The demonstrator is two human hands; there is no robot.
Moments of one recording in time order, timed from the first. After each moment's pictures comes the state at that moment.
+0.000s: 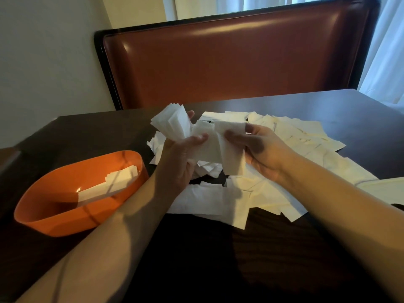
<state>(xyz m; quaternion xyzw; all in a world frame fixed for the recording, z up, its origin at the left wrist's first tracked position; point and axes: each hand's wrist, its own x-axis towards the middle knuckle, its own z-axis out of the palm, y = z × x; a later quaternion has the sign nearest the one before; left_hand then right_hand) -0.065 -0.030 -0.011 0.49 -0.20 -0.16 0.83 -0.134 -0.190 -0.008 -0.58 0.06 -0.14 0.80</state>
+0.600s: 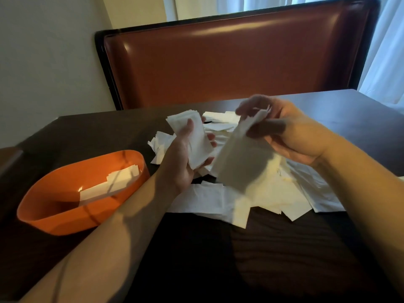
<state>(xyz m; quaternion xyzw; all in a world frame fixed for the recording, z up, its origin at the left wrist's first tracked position) -0.066 -0.029 -0.004 0.57 -0.14 -0.25 0.77 -0.165 -0.213 0.041 -0.66 -0.16 -0.07 0.73</state>
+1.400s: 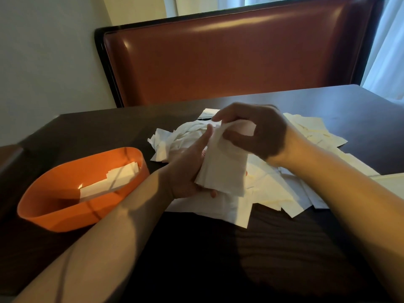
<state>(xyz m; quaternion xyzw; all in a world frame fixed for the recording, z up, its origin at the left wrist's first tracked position) -0.069 -0.028 -0.008 0.59 -0.21 -0.48 0.62 -0.154 -0.192 0.028 -0.90 -0.14 -0.29 0.28</state>
